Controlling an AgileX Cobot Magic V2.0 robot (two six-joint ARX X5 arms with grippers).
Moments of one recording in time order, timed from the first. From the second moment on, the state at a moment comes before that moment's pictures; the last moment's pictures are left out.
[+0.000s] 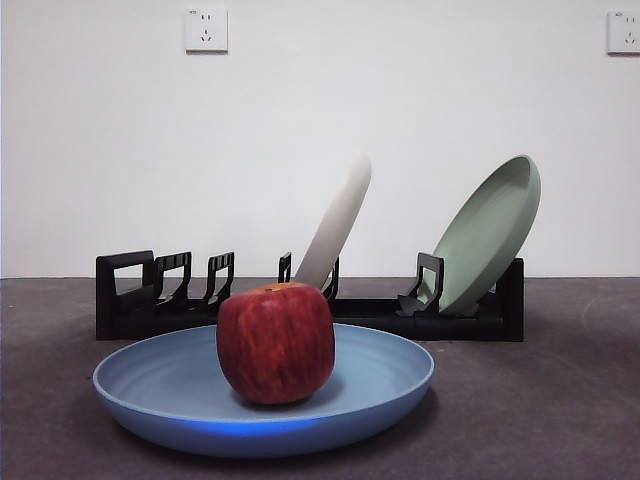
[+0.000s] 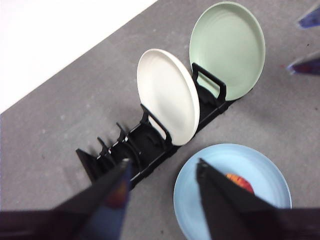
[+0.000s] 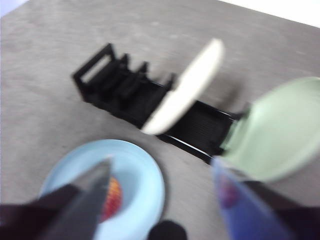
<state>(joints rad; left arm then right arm) -1.10 1.13 1.49 -1.04 -0.60 -0.11 0.82 1.02 1.17 -0.73 0.25 0.13</state>
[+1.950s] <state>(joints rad) -0.85 0.69 0.61 -0.25 -0.36 -0.16 0.78 0.81 0.60 -0.31 0.06 0.20</state>
